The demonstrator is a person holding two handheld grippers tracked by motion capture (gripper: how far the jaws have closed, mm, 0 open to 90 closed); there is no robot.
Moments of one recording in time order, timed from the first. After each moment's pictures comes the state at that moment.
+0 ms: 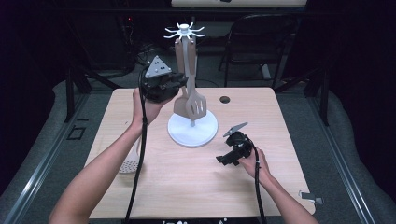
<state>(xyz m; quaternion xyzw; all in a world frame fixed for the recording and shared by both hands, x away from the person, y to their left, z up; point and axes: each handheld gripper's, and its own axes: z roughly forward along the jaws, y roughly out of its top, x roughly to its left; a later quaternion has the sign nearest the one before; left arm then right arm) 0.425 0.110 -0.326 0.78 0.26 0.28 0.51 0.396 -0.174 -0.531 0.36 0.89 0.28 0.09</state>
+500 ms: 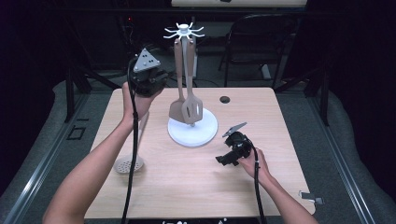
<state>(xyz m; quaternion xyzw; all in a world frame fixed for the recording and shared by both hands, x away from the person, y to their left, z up) 0.427 0.130 -0.309 0.76 0.27 0.31 0.51 0.396 -0.171 -0.532 0.36 0.89 0.27 0.09</state>
